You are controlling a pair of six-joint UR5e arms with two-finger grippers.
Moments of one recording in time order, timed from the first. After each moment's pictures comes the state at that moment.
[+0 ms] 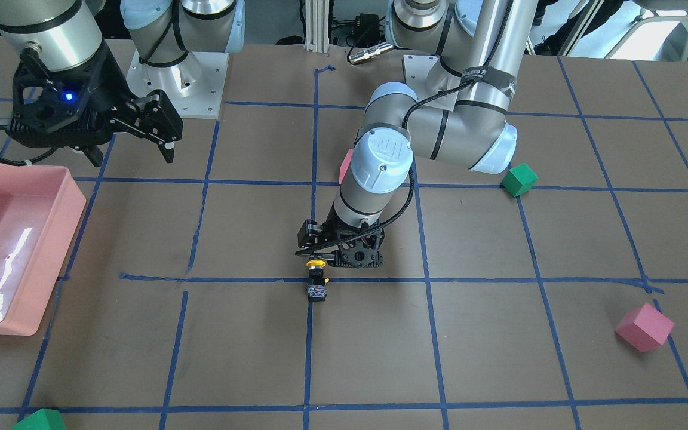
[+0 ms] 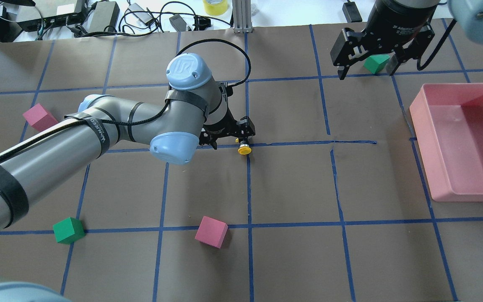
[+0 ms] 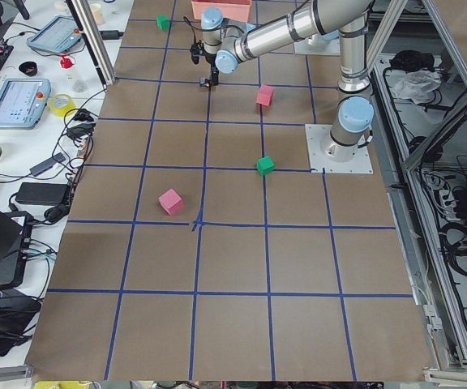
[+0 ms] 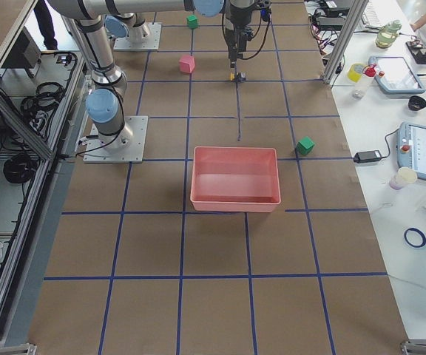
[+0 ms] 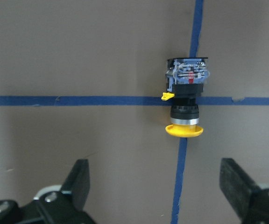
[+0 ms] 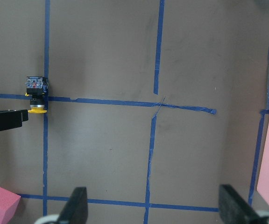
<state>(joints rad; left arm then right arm) -1.85 -1.99 -1.80 -0.86 1.40 -0.36 1.57 -1.52 1.46 -1.54 -1.53 -0.06</state>
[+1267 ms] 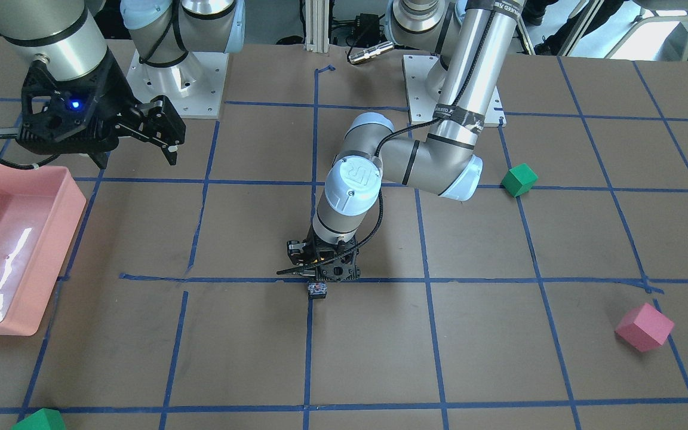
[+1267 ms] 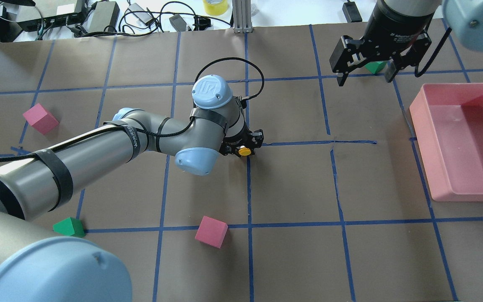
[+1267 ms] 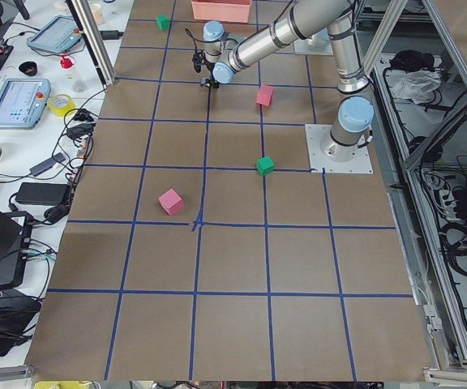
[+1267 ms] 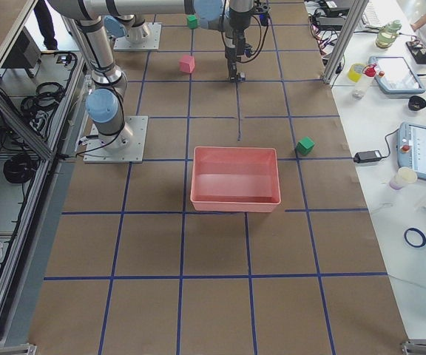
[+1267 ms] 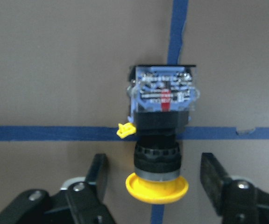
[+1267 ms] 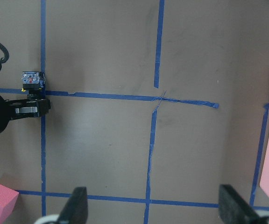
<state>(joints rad) -1.90 -2.10 -1.80 -0.77 1.40 -0.45 1.57 -1.52 1.49 -1.54 -1.53 -0.06</state>
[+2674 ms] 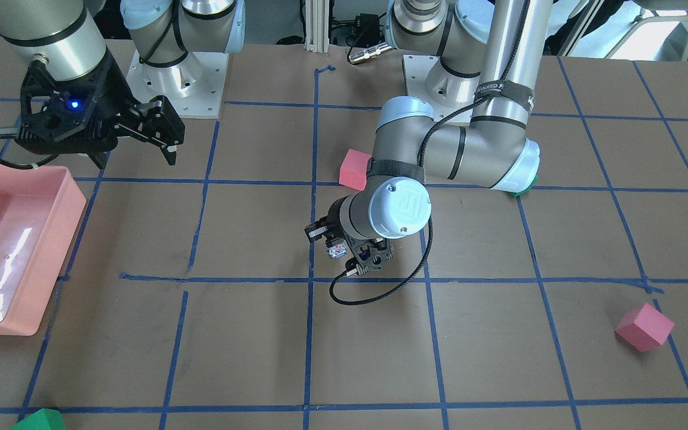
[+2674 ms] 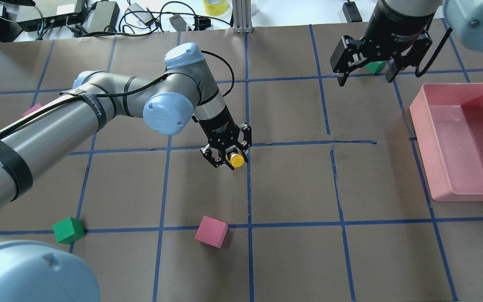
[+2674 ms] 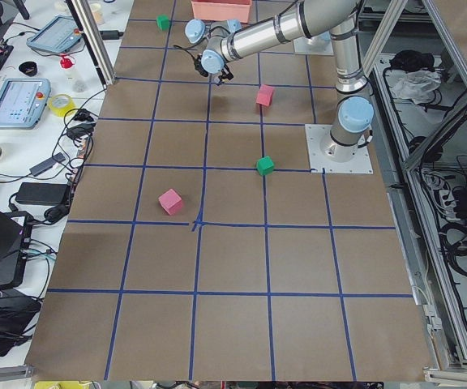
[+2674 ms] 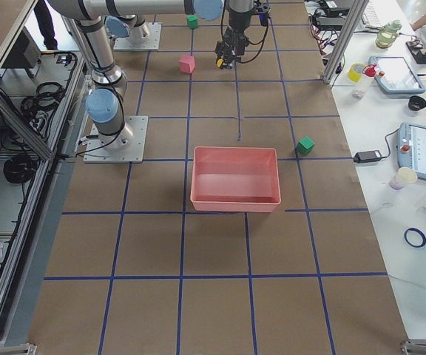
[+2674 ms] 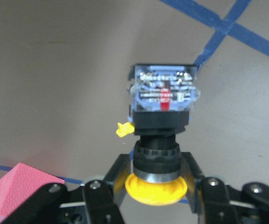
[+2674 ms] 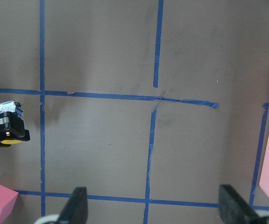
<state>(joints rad) -1.79 -2.03 -1.67 -1.37 1.15 -0.71 1.57 -1.52 1.49 -1.54 -1.54 -0.06</state>
